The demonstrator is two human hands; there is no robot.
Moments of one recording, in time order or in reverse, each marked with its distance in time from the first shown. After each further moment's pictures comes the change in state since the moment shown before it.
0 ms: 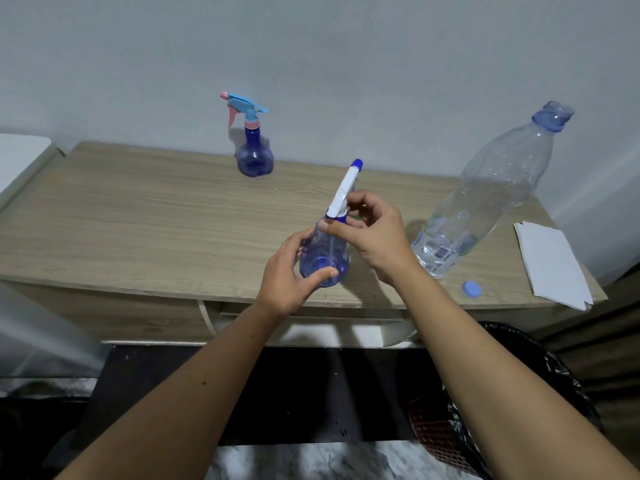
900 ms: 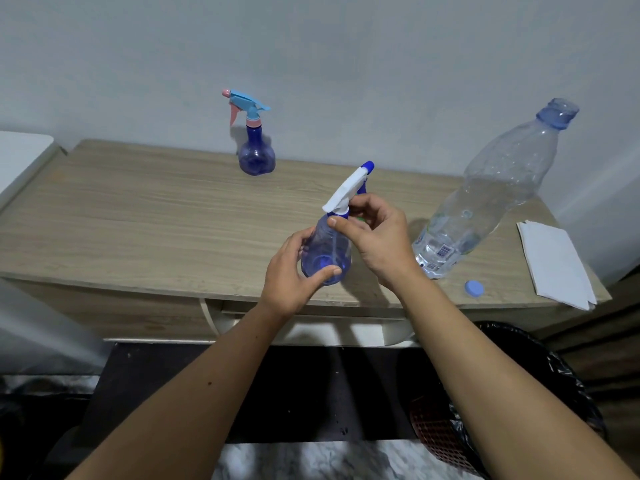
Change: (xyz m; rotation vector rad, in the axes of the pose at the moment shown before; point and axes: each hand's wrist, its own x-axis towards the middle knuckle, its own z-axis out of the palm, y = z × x) left_hand -0.001 0.002 0.004 0.031 0.051 -0.020; right_hand -0.004 0.006 0.004 -0.047 0.083 -0.020
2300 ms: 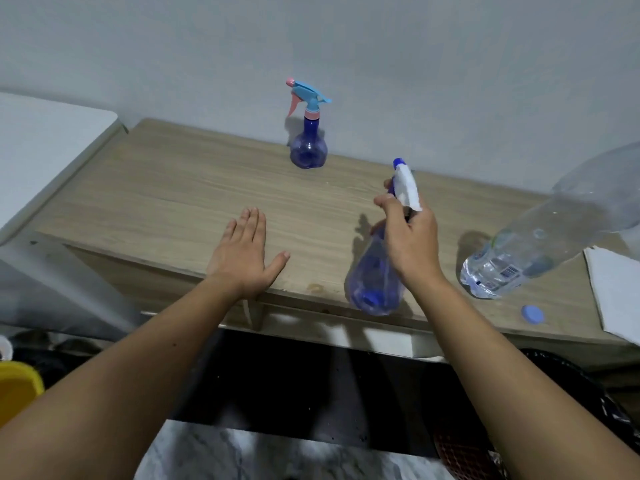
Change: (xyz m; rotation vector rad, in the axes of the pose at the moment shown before) left_hand 0.016 -0.067 -0.145 1.139 -0.258 -0.201; right_hand 0.016 -0.002 0.057 -0.226 0.162 -0.029
